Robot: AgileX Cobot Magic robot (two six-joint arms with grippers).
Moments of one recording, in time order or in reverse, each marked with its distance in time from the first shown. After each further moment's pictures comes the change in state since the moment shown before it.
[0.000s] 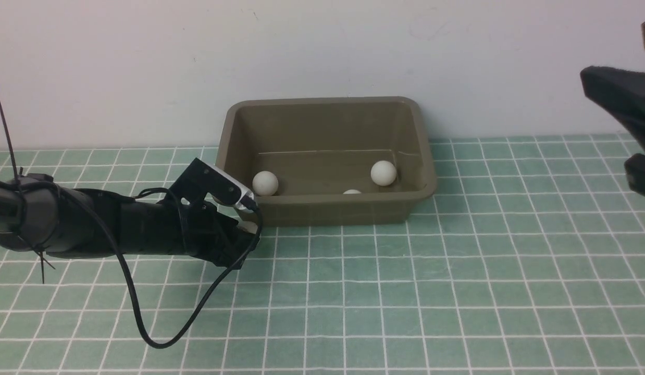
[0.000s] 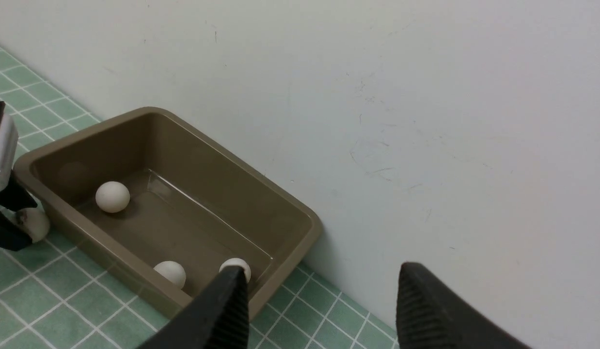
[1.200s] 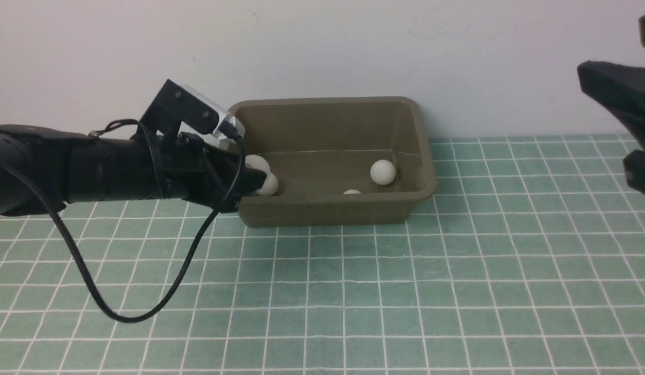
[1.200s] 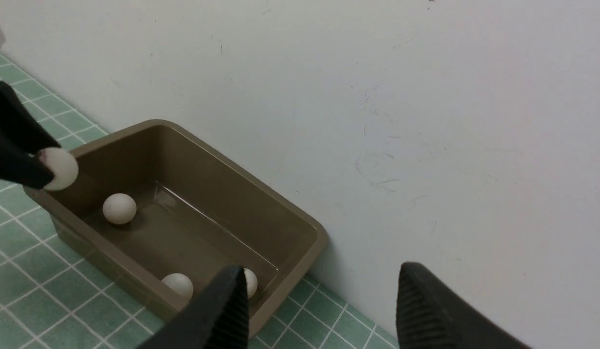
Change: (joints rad) right arm 0.000 0.000 0.000 0.012 -0.024 0.001; left arm 0.000 -0.287 -0.039 0.205 0.114 -0.307
